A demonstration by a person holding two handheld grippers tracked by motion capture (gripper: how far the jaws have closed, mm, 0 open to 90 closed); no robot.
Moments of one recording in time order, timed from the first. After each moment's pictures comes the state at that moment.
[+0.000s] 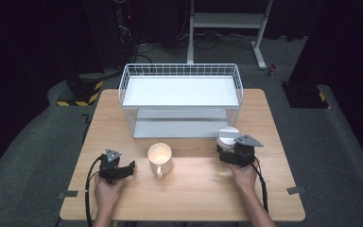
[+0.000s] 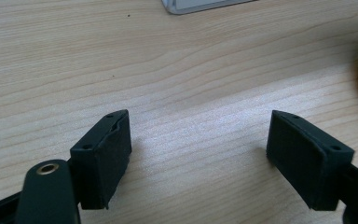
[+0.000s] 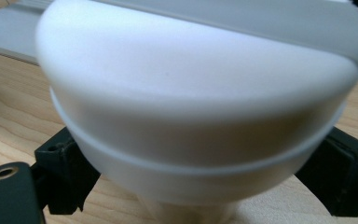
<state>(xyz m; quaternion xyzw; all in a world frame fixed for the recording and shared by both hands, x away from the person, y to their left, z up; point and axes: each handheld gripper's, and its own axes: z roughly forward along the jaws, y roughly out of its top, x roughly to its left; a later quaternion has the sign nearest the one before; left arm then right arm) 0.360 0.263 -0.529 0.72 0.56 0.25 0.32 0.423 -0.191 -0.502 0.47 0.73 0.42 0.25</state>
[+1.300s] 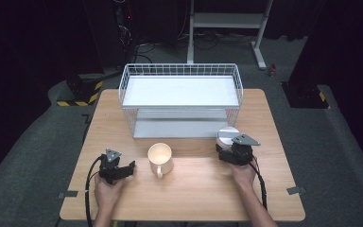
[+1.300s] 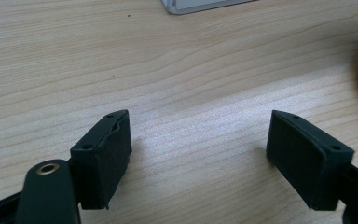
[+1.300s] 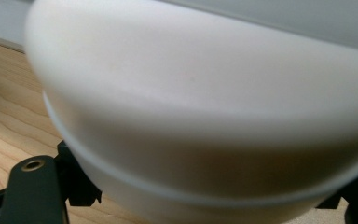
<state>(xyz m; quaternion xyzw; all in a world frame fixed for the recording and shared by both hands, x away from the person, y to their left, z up) 0.360 0.263 -0.529 0.72 0.56 0.25 0.32 0.428 -0.188 -0.505 0.45 0.75 0.41 0.25</state>
